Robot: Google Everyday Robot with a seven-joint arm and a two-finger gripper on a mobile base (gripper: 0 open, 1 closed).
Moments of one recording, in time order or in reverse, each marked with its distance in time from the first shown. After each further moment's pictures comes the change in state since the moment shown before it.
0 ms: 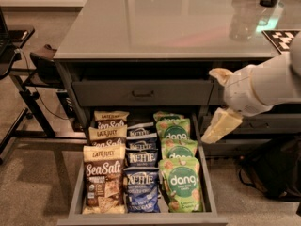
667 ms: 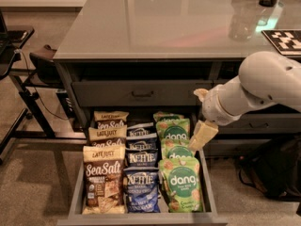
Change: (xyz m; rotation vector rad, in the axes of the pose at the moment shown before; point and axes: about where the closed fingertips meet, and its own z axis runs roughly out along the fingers) arm 0.033 0.008 0.098 -0.108 0.075 0.050
